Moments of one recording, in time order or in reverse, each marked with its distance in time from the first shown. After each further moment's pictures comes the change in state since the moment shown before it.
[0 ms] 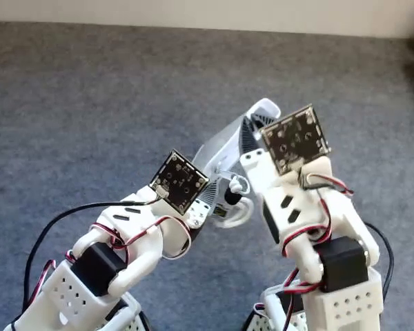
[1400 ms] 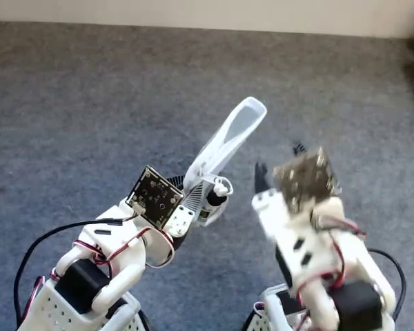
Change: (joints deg) left arm -2.8 -13.8 6.3 0.6 -1.5; right arm -1.2 -14.7 4.6 17.5 0.0
